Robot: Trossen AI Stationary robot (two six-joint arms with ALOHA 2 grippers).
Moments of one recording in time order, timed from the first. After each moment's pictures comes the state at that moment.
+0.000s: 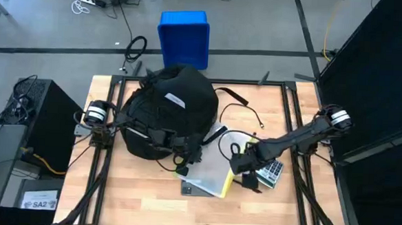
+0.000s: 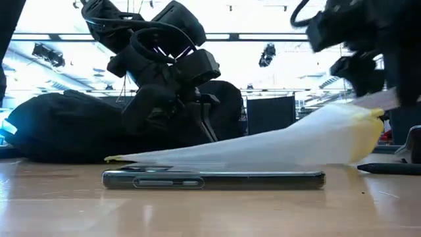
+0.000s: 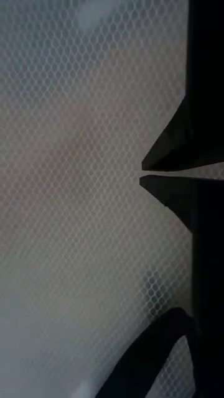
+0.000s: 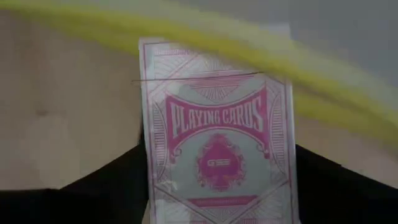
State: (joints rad) left arm -0.11 1.85 0.93 0.13 0.05 0.28; right arm 0.43 1.57 1.09 -0.94 -0.02 0.56
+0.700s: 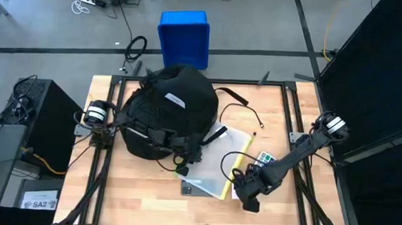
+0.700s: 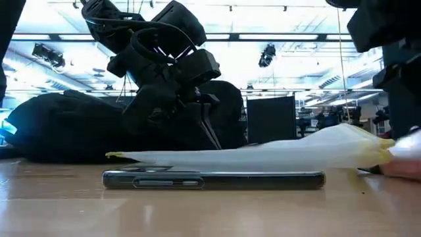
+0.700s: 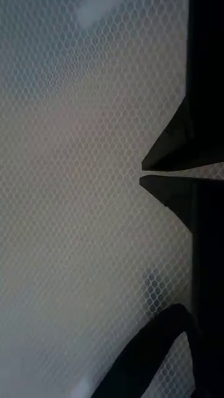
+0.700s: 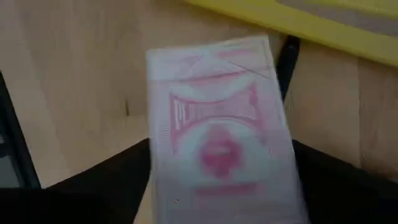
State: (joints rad) left arm -0.11 1.85 0.93 0.14 0.05 0.28; right arm 0.64 1.68 1.04 -0.70 -0.01 0.81
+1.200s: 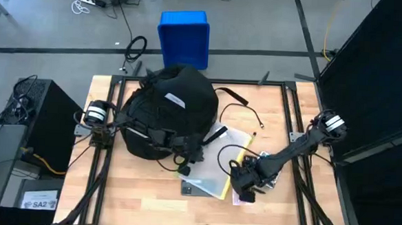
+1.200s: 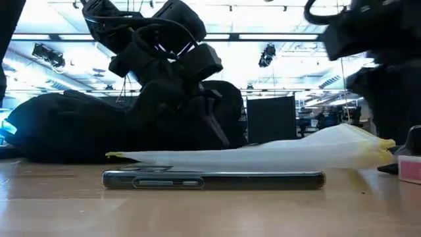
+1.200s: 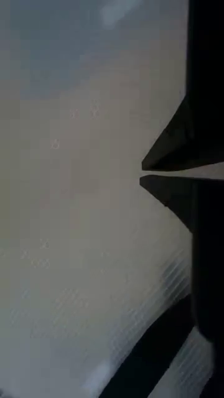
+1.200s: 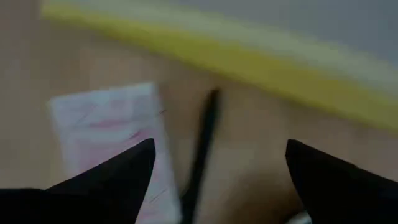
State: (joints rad) left arm -0.11 1.85 0.93 0.22 0.04 0.28; right arm 0.53 1.68 1.04 -0.74 0.11 0.67
